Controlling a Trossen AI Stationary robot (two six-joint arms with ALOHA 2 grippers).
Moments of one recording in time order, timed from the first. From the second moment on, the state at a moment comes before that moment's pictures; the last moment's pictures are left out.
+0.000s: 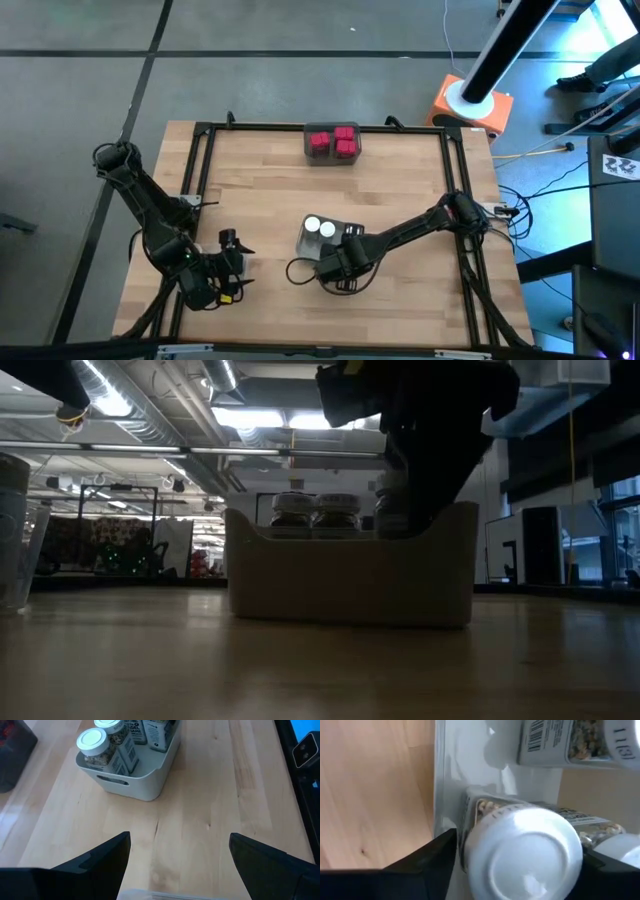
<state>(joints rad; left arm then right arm) -0.91 1.30 0.96 -0.74 -0.71 -0.78 0.39 2.13 1.79 -1.18 0.21 0.52</state>
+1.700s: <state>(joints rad) -0.12 0.94 0.55 -0.18 -0.13 -0.01 0.02 1.10 0.74 -0.33 0.15 0.20</state>
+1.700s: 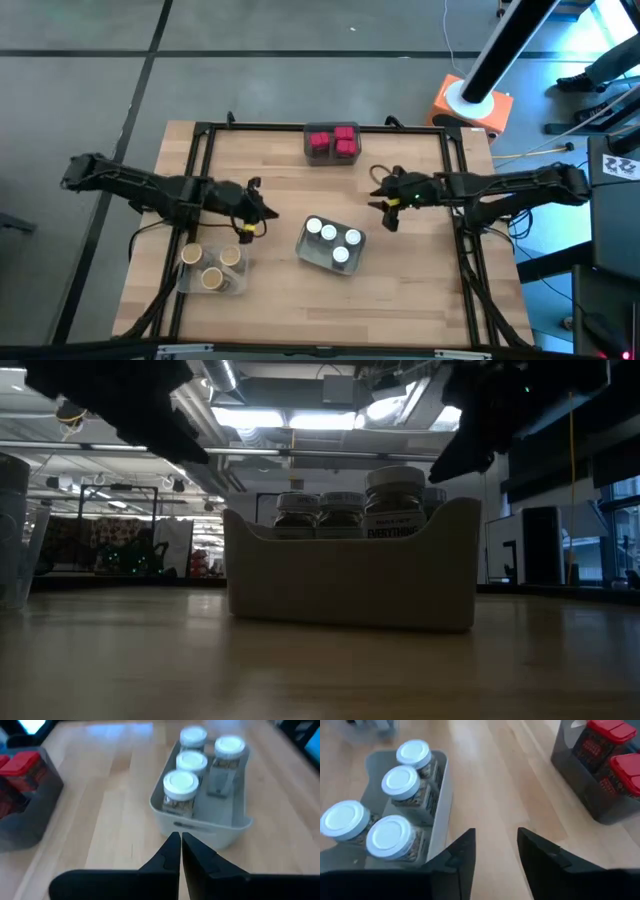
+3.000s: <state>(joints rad) 0.03 0.49 0.07 0.32 -0.01 -0.01 -0.18 0.36 0.08 0.08 0.06 0.19</state>
